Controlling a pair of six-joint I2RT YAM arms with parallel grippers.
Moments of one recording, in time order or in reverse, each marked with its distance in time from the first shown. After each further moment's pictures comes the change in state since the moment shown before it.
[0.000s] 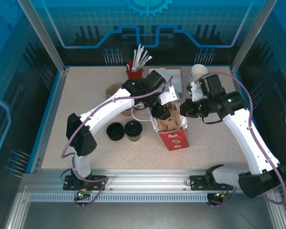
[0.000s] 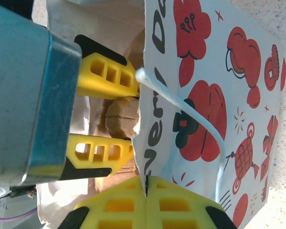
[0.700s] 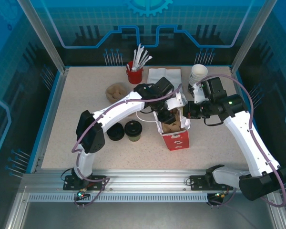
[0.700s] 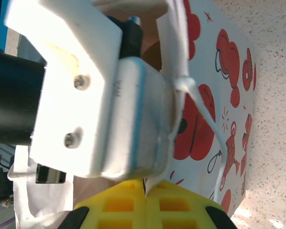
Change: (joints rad) left arm -0.045 0.122 0.018 0.052 -0.029 -0.001; right arm -0.031 -0.028 -0.059 0.018 0.053 -0.054
